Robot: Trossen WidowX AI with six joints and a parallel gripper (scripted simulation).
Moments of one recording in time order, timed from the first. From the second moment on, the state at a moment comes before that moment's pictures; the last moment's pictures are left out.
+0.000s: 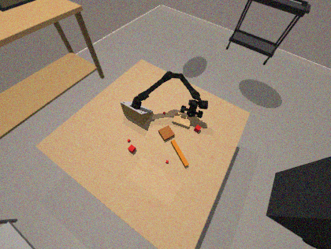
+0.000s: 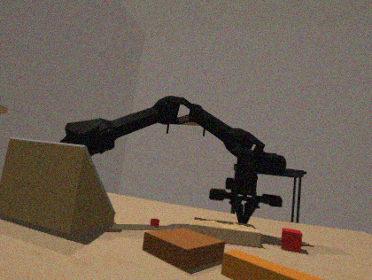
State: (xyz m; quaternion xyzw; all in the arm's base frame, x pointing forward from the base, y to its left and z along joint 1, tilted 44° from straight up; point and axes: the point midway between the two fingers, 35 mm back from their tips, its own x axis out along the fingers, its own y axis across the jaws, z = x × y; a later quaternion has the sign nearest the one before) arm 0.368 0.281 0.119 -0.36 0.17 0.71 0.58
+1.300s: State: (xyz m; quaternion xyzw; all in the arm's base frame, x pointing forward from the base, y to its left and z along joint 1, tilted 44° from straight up) arm 0.382 0.259 0.103 -0.36 0.16 0.71 0.59
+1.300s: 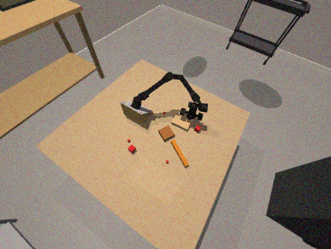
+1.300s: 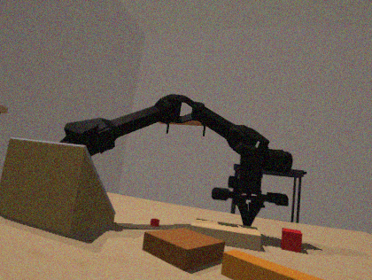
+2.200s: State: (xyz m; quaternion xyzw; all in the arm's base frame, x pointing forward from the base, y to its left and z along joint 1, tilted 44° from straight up) arm 0.390 0.244 0.088 -0.36 0.16 0.70 0.59
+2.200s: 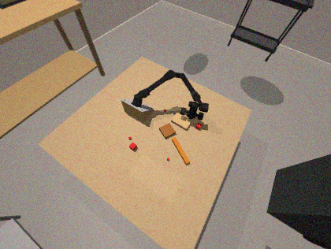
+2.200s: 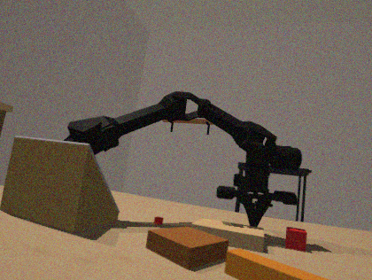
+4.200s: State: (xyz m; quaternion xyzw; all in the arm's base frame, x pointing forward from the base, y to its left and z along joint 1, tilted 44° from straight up) arm 0.400 0.220 0.064 -0.37 0.18 0.70 0.59
